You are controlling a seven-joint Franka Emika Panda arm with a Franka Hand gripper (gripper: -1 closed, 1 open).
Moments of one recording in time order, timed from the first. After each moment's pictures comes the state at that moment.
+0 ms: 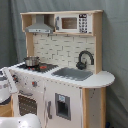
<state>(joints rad) -0.95 -1.29 1.62 -2.00 -0.44 2.94 0.40</state>
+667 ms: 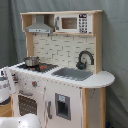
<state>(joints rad) -0.95 -1.29 1.62 -2.00 -0.44 2.94 0.58</state>
